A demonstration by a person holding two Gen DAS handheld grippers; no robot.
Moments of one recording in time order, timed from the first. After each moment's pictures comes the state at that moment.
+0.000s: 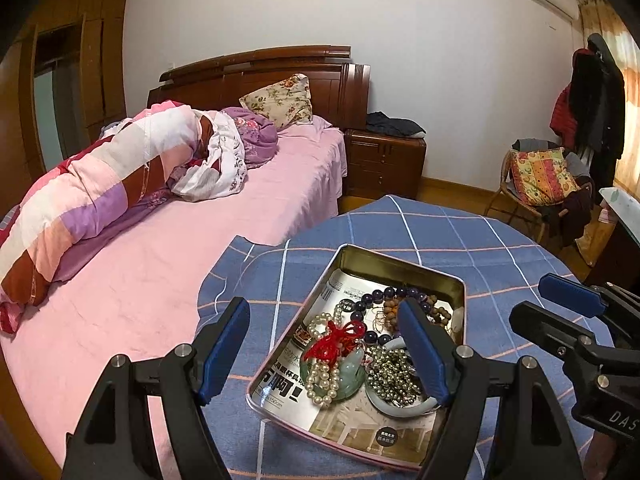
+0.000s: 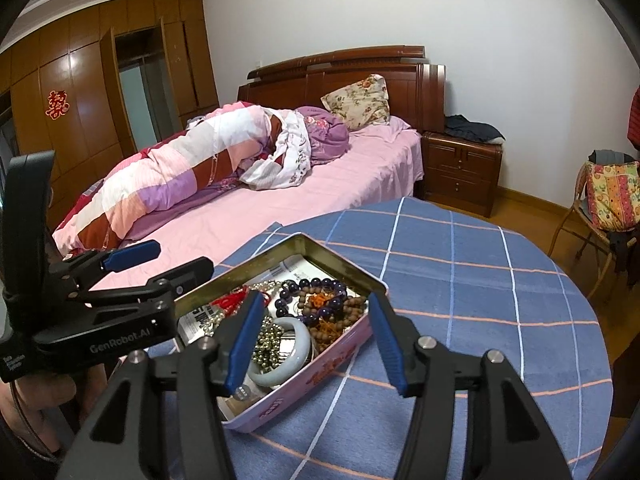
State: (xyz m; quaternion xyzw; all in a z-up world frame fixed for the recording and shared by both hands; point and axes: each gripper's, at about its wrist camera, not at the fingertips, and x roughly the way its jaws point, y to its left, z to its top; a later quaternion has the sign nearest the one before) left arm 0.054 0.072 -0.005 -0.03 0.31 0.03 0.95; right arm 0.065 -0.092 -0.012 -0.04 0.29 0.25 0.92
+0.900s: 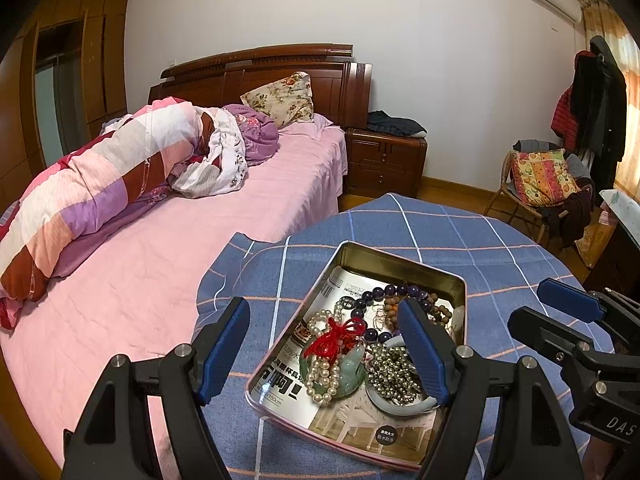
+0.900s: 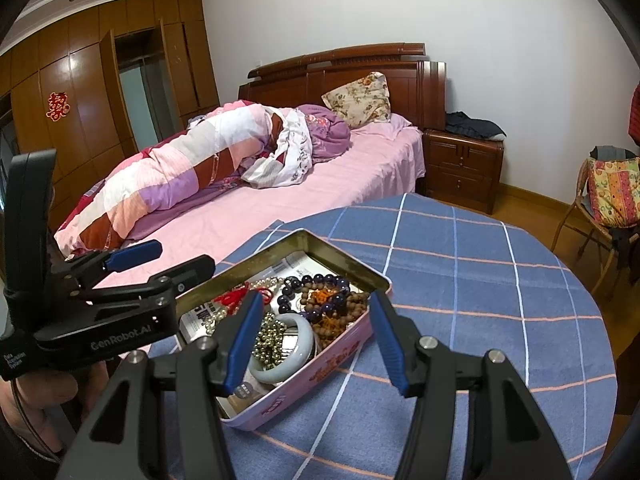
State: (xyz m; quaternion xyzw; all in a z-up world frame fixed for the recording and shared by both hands) left arm 0.053 0.072 -0.008 -0.03 0.31 0.03 0.95; right arm 0.062 -0.092 -0.013 -0.03 0.29 0.26 0.92
